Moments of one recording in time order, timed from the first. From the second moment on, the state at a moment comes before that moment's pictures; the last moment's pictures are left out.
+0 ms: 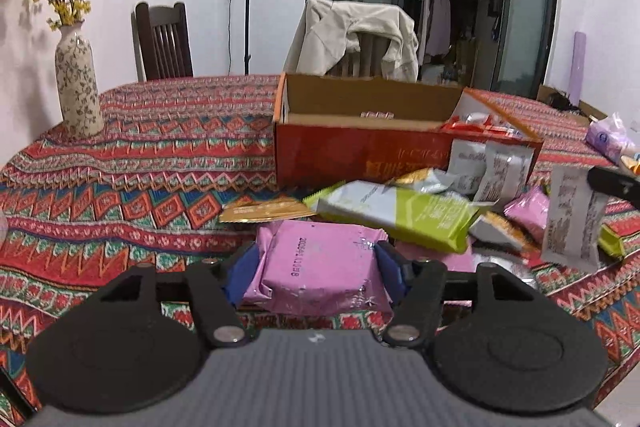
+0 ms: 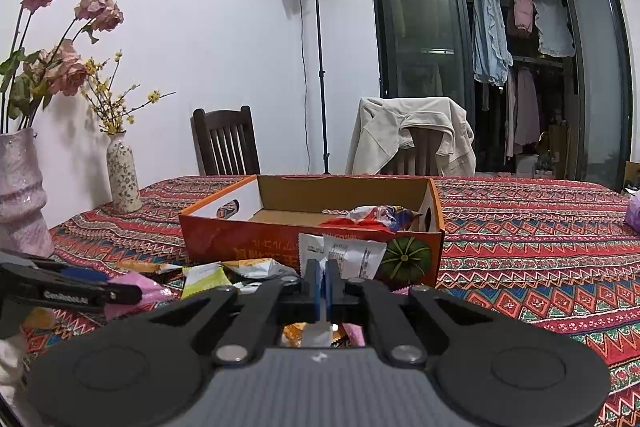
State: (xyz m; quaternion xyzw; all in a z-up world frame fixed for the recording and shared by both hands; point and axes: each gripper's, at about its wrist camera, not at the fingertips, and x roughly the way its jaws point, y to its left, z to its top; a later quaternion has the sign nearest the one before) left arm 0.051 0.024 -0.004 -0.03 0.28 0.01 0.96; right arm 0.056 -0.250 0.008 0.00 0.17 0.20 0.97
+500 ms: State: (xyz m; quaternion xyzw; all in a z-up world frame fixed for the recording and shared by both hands) left arm 0.059 0.008 0.040 -0.02 0.21 0.00 0.98; right arm 0.069 -0.248 0.030 0.01 0.14 0.20 0.97
